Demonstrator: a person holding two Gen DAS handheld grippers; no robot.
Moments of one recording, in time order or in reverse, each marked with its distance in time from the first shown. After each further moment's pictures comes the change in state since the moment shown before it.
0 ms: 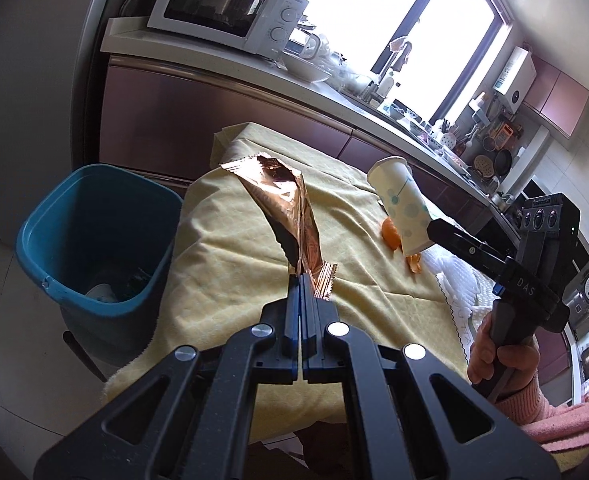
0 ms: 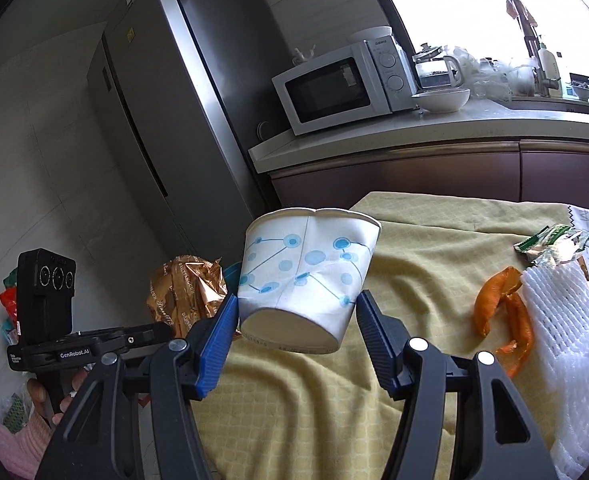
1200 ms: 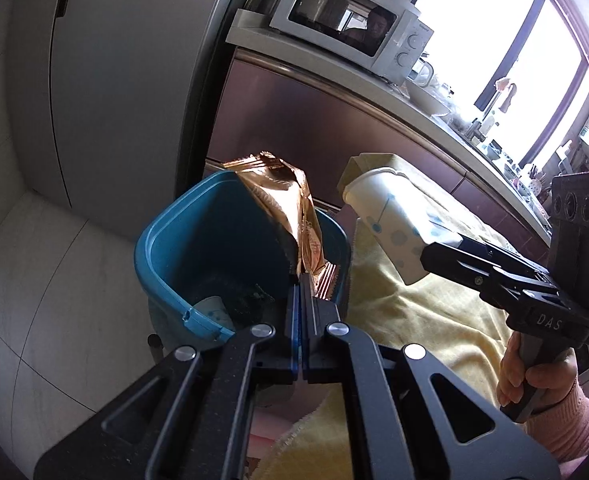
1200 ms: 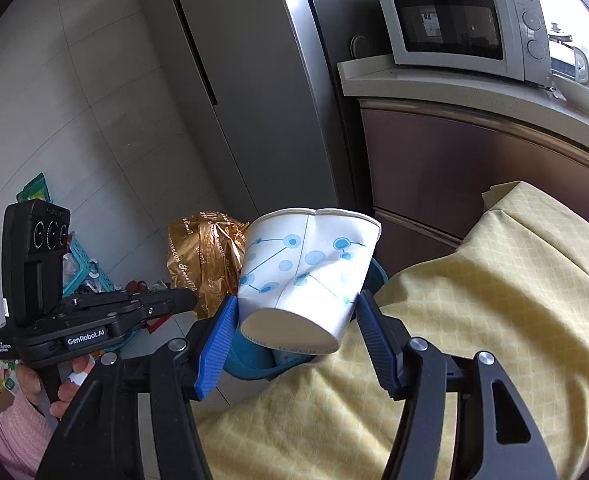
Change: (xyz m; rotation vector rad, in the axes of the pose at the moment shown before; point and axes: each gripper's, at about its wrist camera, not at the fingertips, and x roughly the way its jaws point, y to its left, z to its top) left arm -0.013 0.136 0.030 -0.179 -0.032 0.284; right arm 0.175 0.098 0.032 -0.223 0.298 0.137
